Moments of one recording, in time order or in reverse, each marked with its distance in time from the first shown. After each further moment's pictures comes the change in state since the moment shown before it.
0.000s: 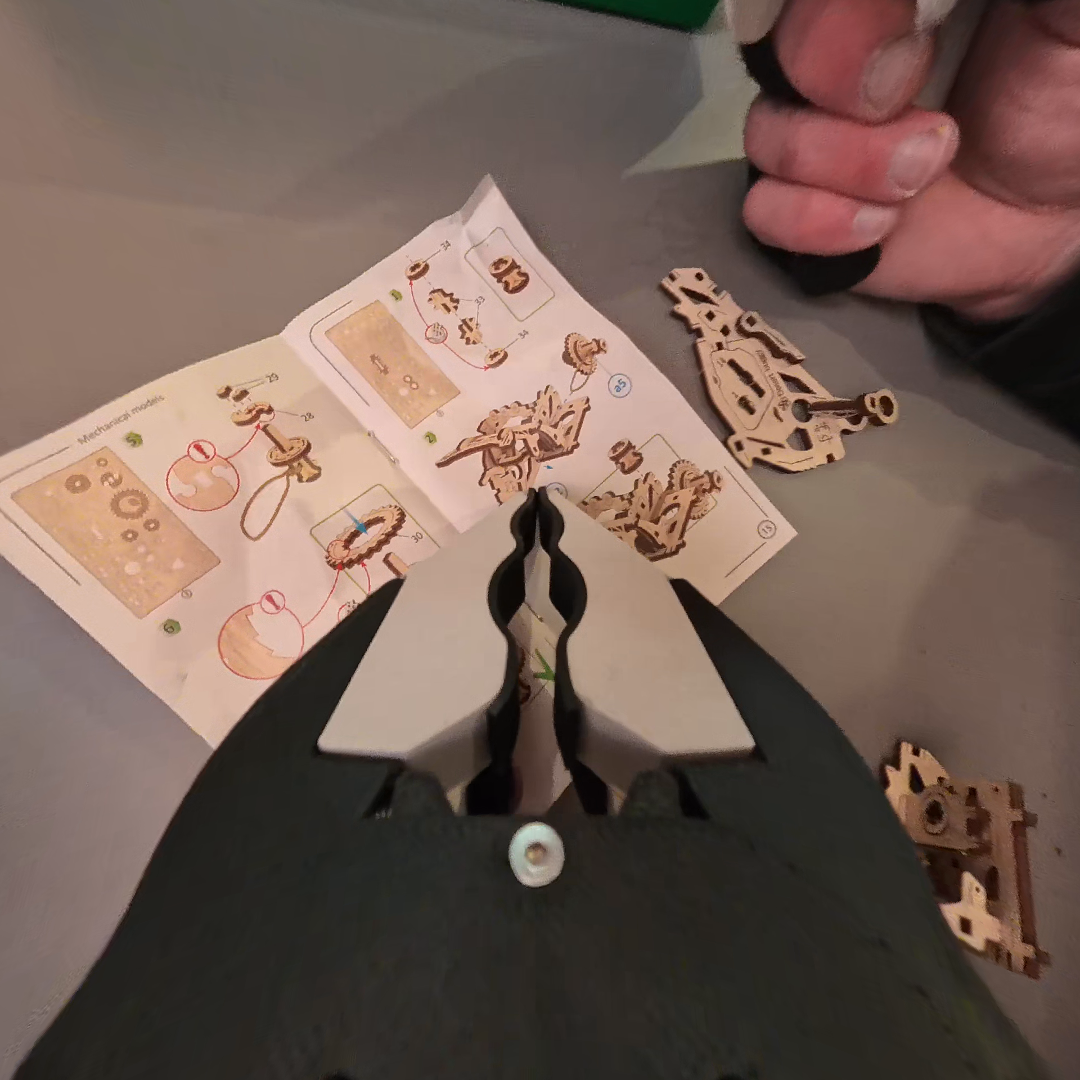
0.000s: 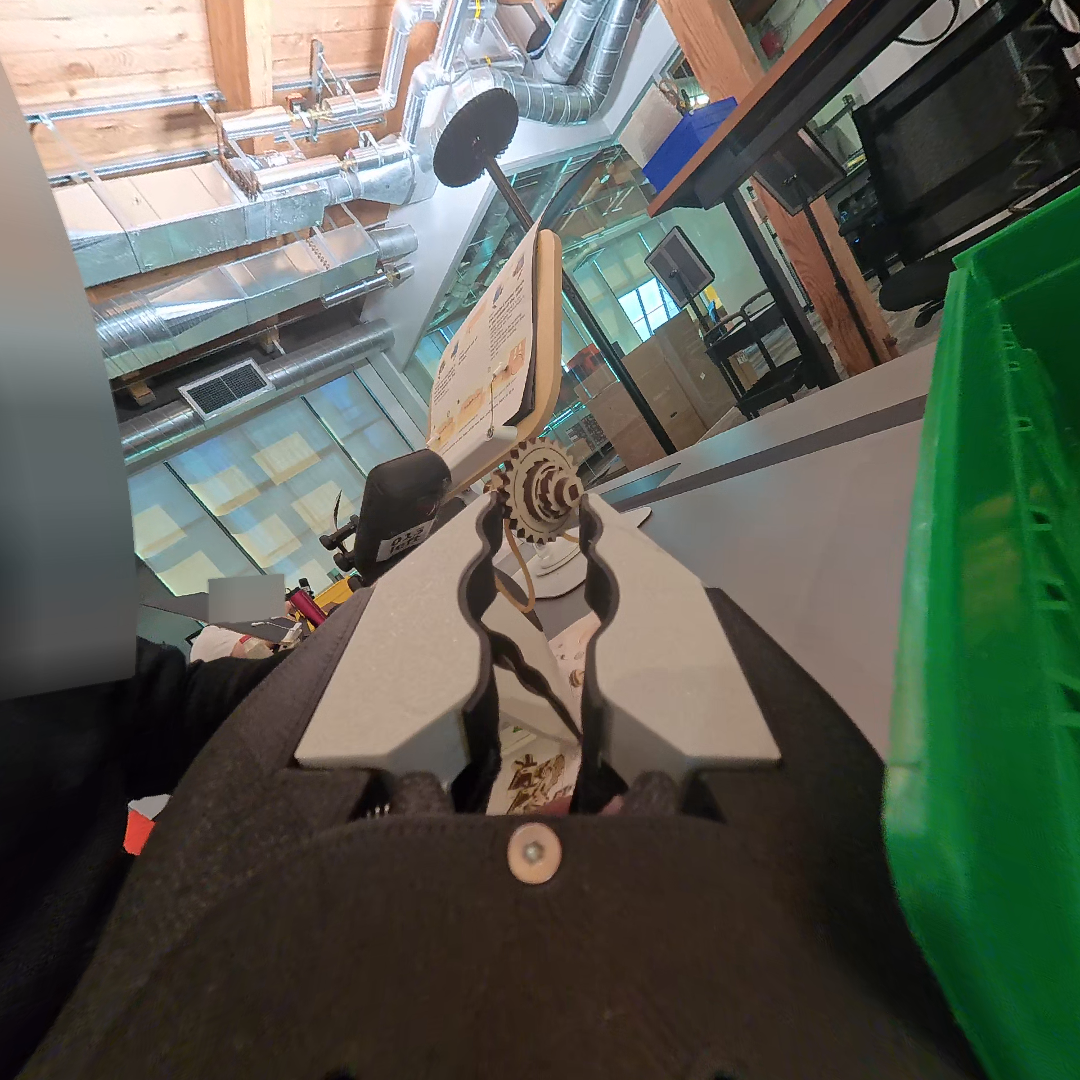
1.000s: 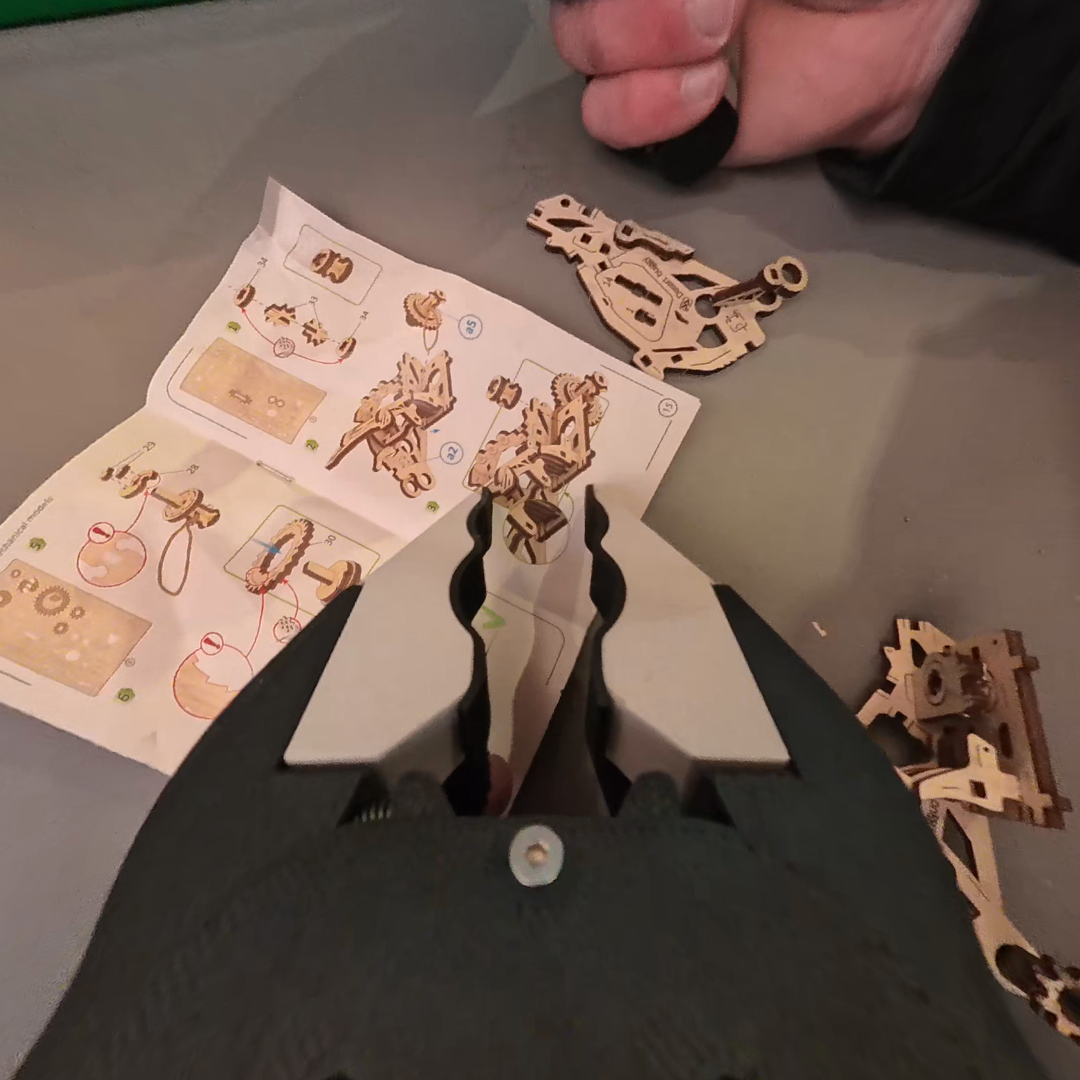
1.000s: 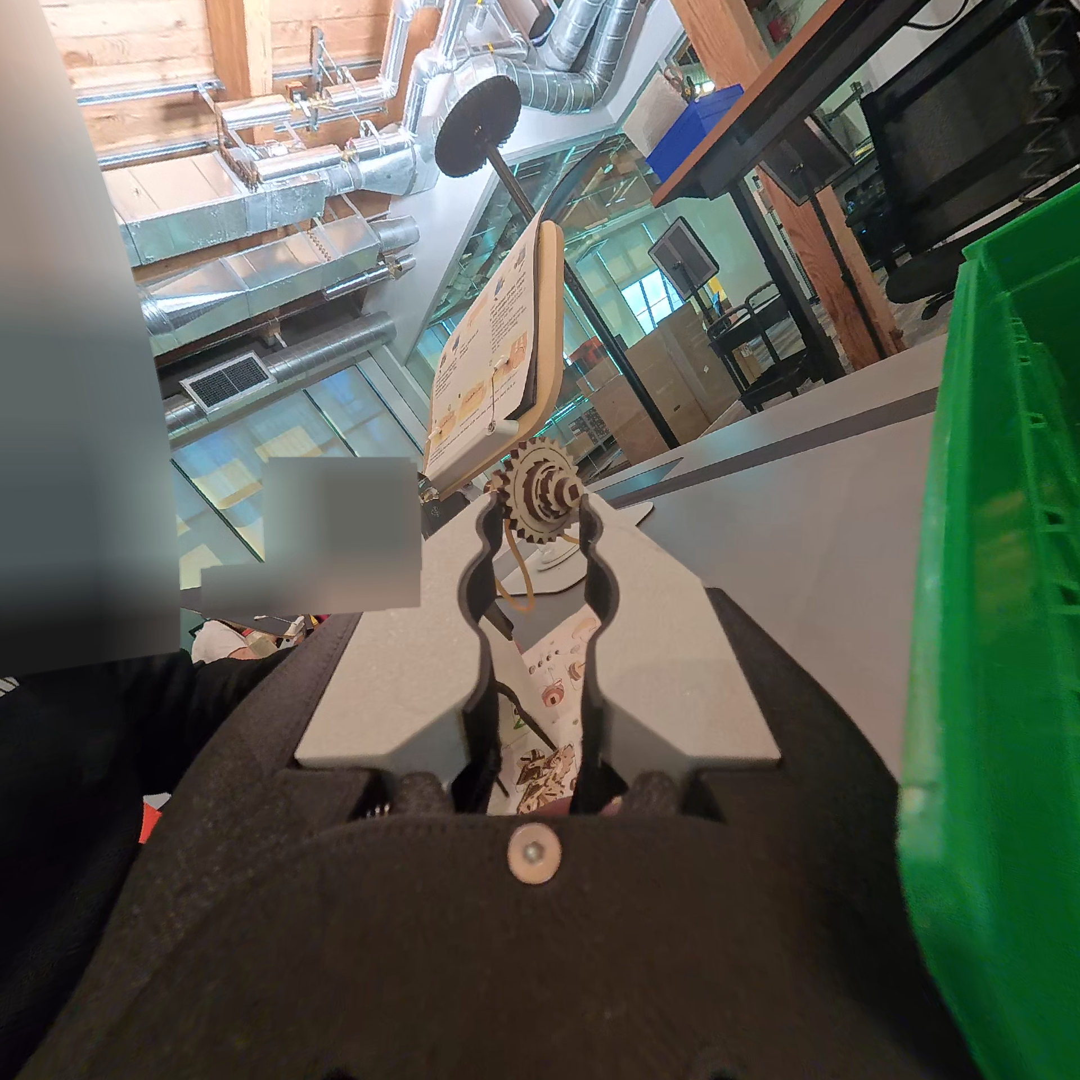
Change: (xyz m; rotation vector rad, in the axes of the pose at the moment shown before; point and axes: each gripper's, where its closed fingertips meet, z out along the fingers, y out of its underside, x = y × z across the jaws) left arm 0.027 0.015 -0.007 -0.019 0.061 0.265; right arm 0.000 0.002 0.001 -0.013 -0.005 0.002
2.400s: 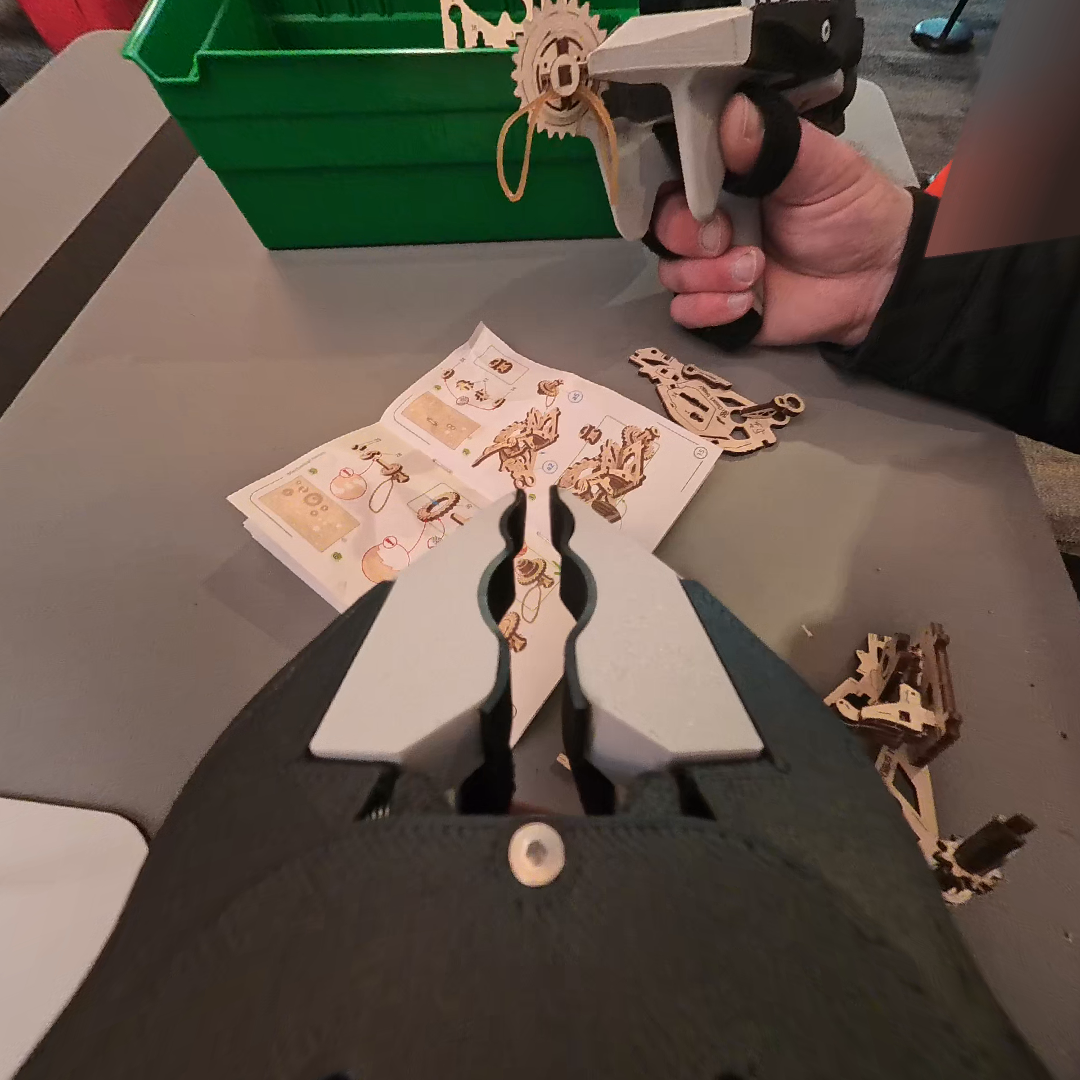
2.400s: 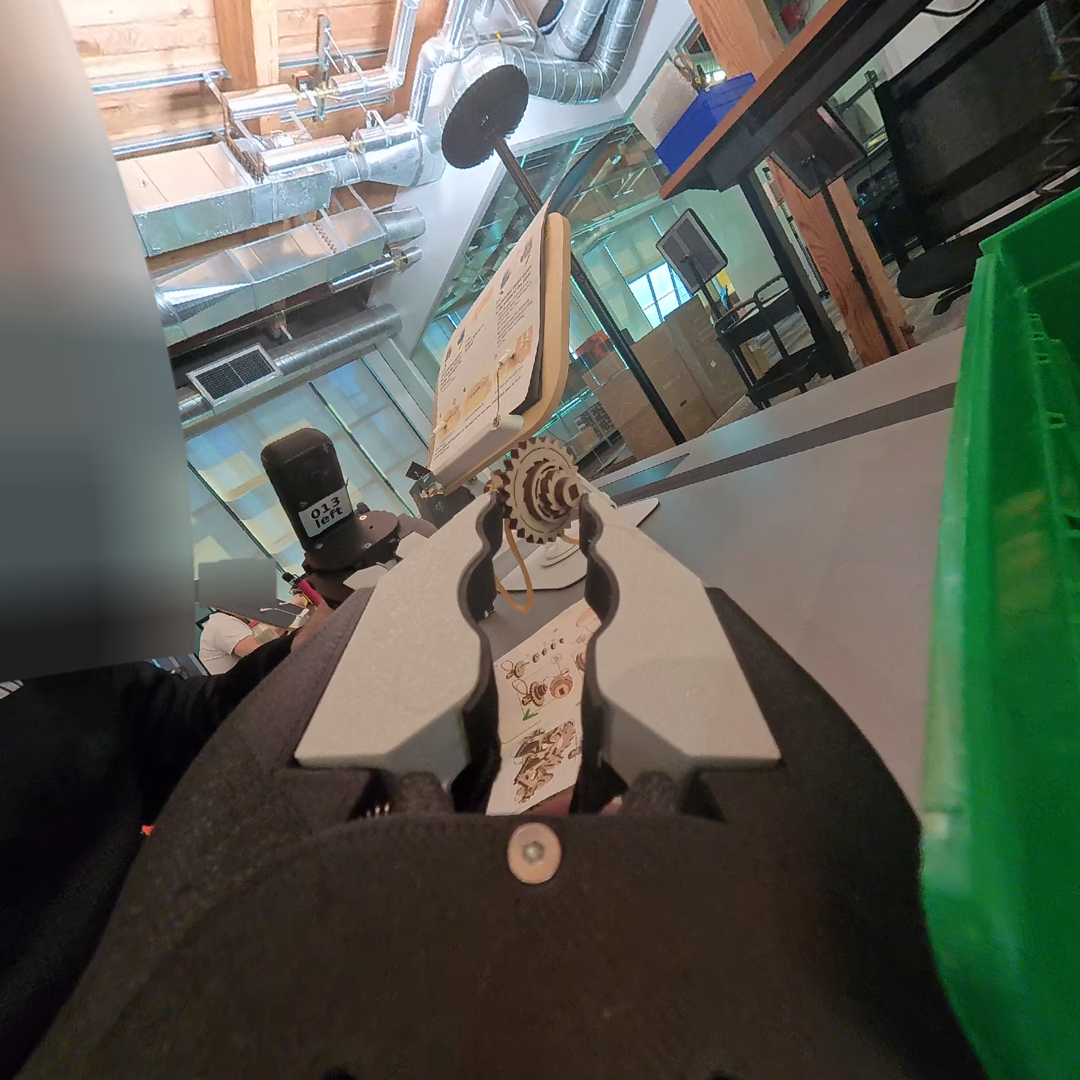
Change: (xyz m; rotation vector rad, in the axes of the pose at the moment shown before) left arm -0.028 -0.017 -0.083 0.300 -0.185 -0.095; right arm -0.002 0.002 0.001 -0.012 -0.012 -0.002
